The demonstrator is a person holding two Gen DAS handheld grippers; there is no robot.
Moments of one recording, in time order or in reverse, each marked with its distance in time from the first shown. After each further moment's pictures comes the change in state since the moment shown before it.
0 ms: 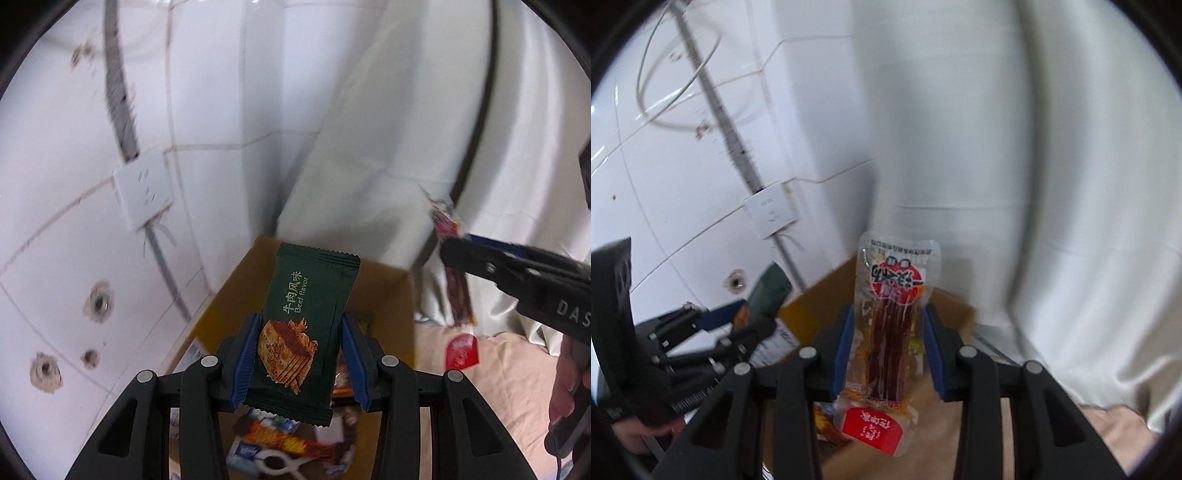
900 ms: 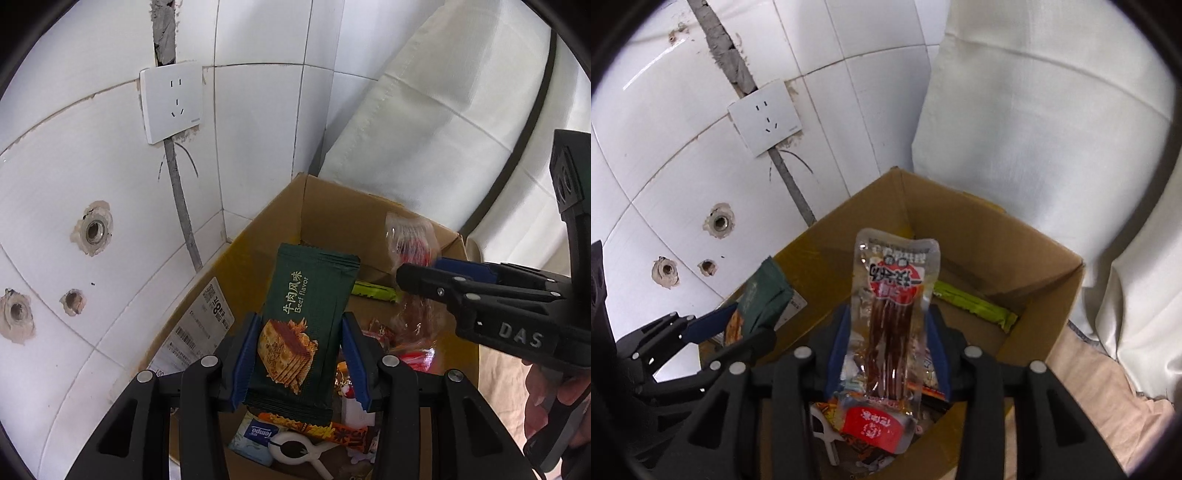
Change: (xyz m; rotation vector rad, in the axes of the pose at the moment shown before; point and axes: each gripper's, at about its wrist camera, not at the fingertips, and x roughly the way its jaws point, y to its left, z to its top) left arm 0.052 0.045 -0.046 -0.099 0.109 0.029; right arm 0.118 0.030 -0.030 -0.013 0.262 0.045
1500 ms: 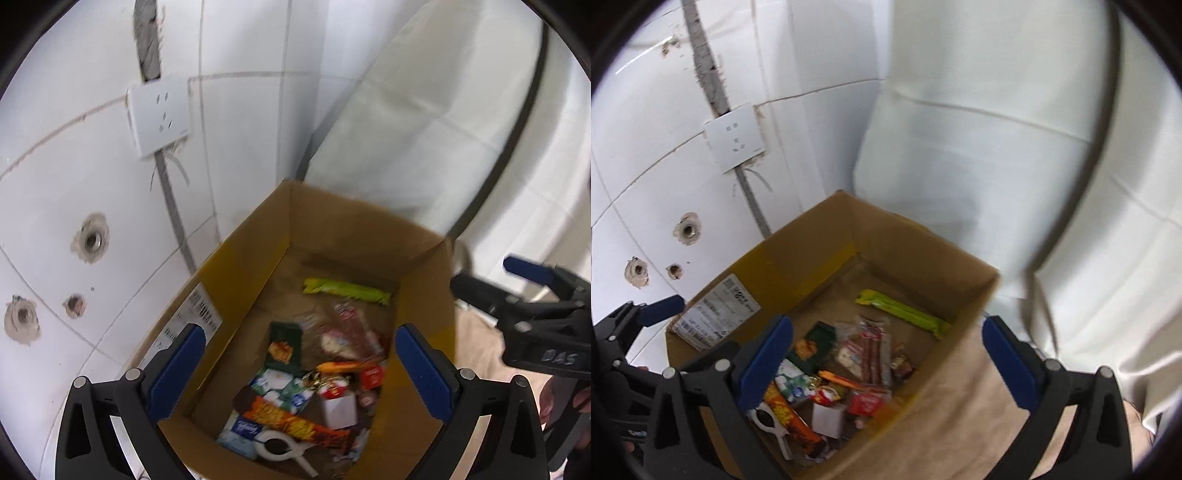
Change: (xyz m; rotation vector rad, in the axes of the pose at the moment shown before) left arm -0.011 -0.019 0.012 0.012 -0.012 0.001; right arm -0.041 -0.028 -0.010 -0.020 -0.080 -0.186
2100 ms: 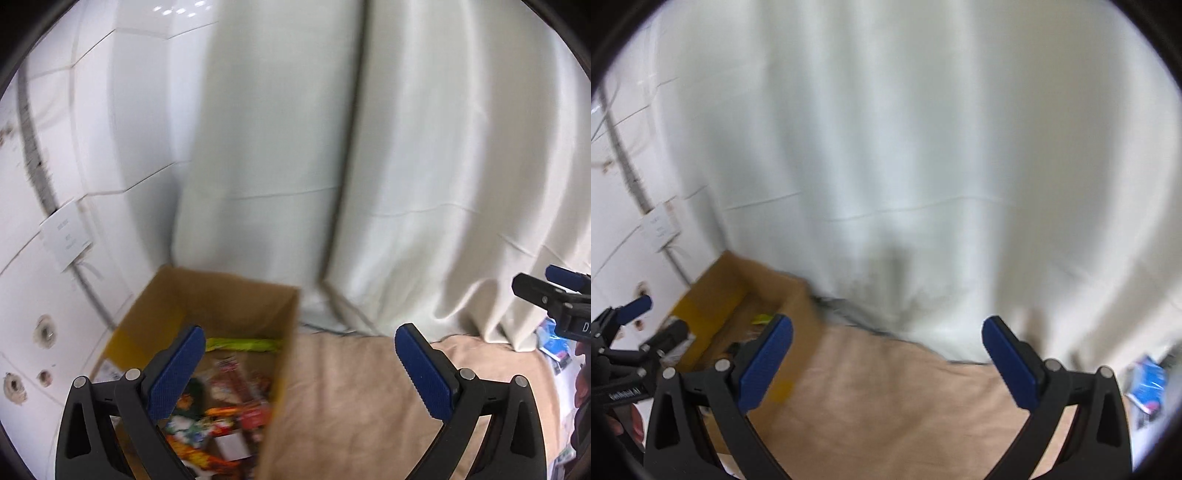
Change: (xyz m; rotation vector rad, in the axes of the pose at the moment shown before) left arm -0.057 -0.172 0.023 0.215 -0.147 -0.155; right arm -0.164 -0.164 -0.024 0.236 -0.121 -0.291
